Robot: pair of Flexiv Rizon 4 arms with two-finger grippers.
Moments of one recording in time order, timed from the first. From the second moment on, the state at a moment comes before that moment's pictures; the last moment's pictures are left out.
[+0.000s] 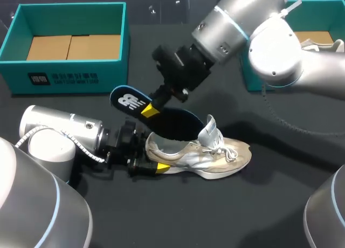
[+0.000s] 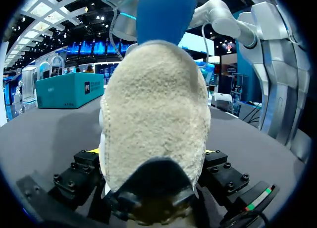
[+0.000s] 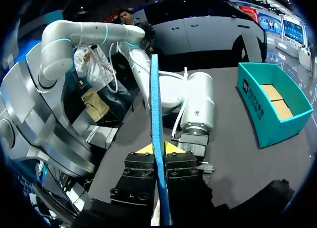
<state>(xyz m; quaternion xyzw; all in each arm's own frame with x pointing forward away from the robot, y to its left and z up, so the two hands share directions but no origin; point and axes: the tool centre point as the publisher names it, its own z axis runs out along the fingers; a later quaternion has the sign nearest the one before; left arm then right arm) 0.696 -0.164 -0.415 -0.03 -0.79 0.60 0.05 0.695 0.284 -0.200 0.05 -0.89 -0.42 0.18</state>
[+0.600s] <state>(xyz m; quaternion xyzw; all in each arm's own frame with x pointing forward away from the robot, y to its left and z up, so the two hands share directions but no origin) 0.696 -0.164 -0.415 -0.03 -0.79 0.60 0.05 0.706 0.246 -0.138 0.07 -0.84 -0.50 0.17</state>
